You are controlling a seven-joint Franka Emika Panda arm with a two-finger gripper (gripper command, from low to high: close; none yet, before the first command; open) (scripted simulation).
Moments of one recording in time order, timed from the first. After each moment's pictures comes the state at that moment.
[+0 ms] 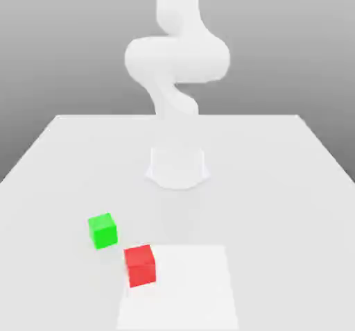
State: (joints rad) arm -0.03 -0.71 0.03 -2.35 -0.06 2.35 0.79
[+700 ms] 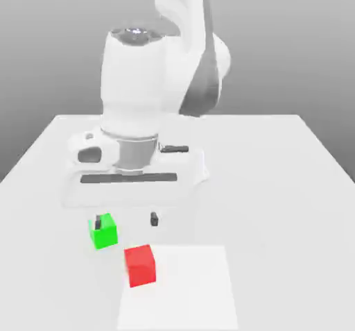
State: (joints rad) arm -0.15 -0.01 -0.04 -2.73 -0.07 2.75 0.37
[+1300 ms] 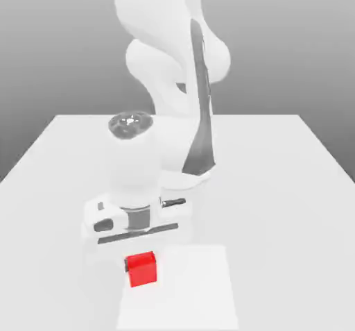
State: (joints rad) arm -0.16 0.27 -0.02 -2.72 0.03 2.99 0.28
